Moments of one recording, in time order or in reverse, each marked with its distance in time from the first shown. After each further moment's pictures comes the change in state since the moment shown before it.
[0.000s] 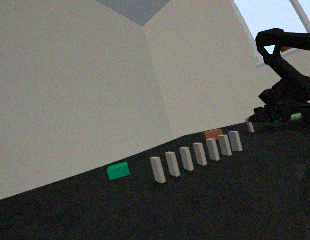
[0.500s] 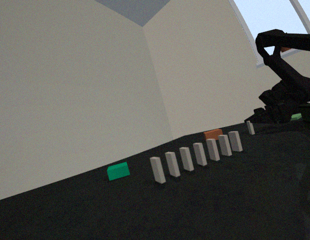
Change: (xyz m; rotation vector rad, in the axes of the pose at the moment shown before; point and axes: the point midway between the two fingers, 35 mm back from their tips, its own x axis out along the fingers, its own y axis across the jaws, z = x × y) arm 0.001 -0.001 -0.003 -0.003 0.000 0.002
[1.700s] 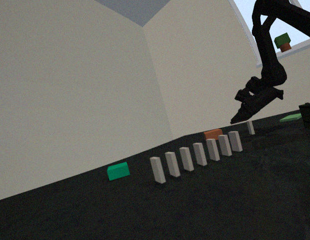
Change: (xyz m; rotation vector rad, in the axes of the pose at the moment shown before) arm 0.048 -0.055 0.025 0.179 0.310 -0.121
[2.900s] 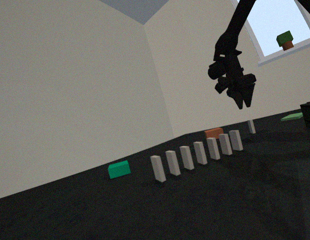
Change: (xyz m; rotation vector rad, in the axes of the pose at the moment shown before) arm -0.040 0.057 0.041 -0.203 1.139 -0.048
